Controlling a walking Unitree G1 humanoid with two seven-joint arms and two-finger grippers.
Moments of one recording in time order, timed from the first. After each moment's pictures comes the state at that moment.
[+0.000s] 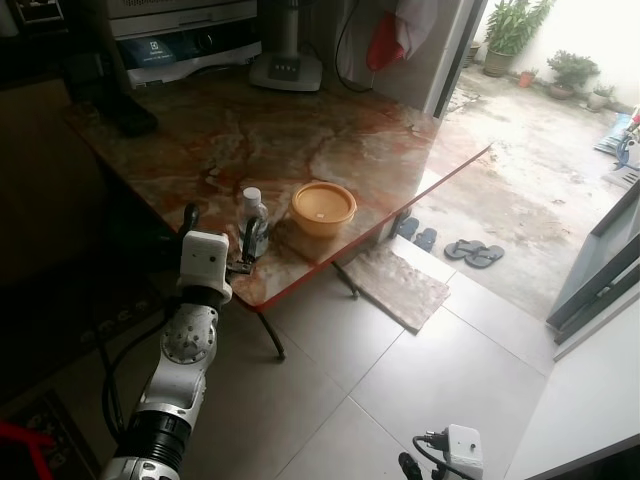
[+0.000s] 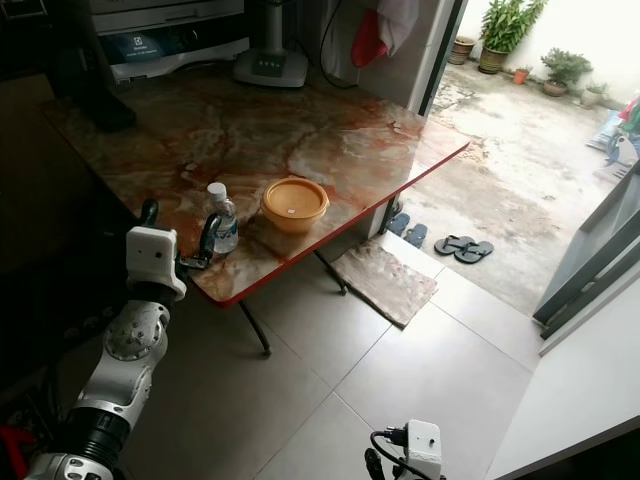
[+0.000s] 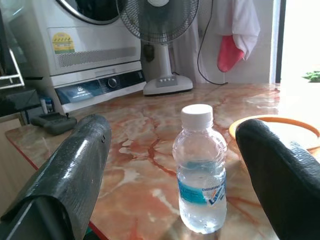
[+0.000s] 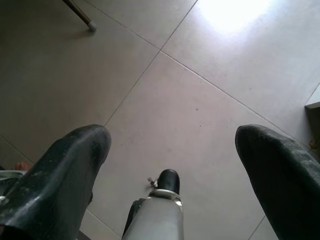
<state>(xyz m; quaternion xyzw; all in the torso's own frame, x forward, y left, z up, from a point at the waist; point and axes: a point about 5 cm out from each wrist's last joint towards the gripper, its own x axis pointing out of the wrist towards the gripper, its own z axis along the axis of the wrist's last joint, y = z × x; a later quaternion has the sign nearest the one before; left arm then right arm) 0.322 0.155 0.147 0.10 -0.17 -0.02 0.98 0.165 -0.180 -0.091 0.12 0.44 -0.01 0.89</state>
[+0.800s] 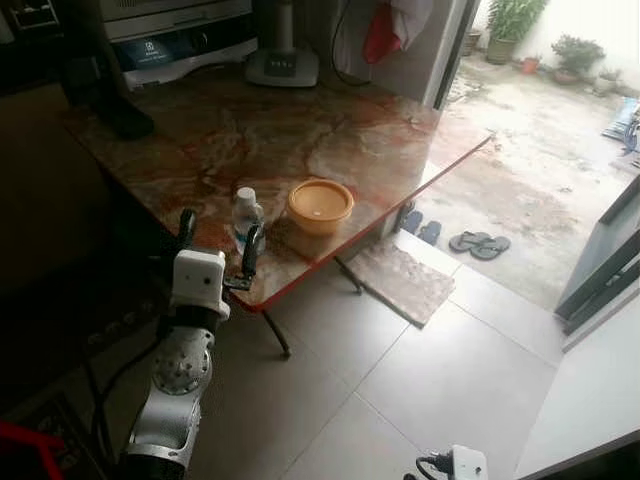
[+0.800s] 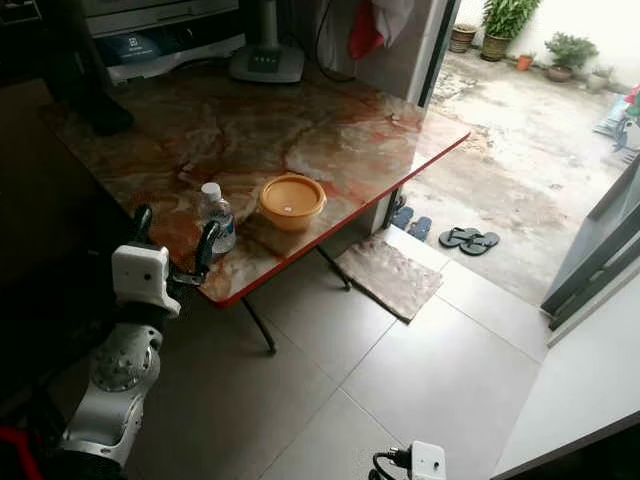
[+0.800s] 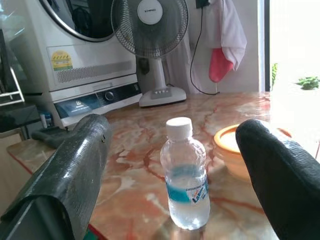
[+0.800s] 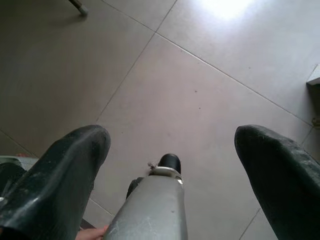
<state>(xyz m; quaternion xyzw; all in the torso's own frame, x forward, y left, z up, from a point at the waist) 0.286 0.152 0.151 0.10 -0.20 -0.03 0.97 0.137 -0.181 -0.100 0.12 0.46 -0.04 0.88</state>
